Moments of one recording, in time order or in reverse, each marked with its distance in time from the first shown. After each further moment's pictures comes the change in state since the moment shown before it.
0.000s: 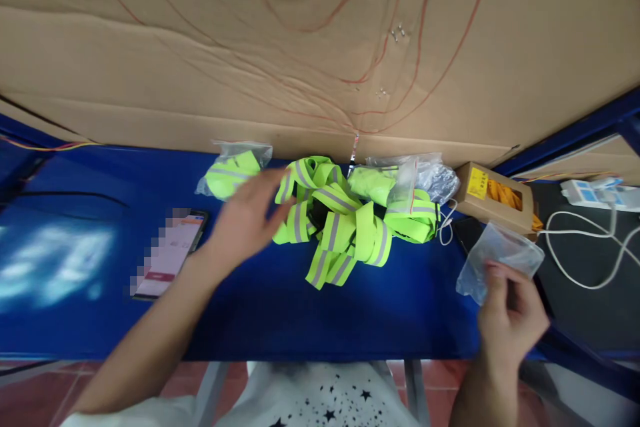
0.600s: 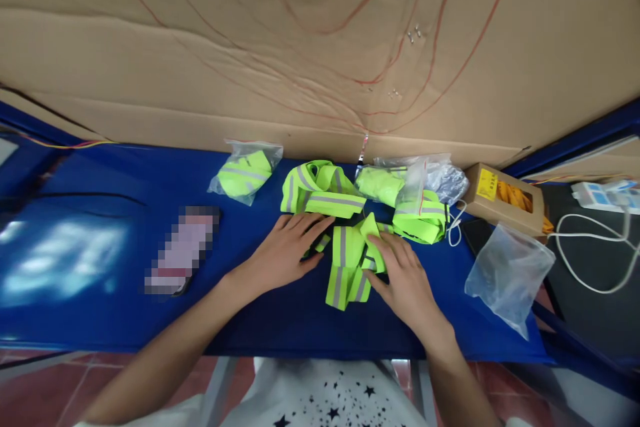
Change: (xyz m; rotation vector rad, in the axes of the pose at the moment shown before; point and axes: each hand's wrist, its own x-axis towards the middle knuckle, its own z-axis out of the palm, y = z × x) left_hand -0.040 0.028 0.026 0.021 -0.439 0.147; right_hand -0.031 -0.065 0.089 -0.187 -0.850 -0.536
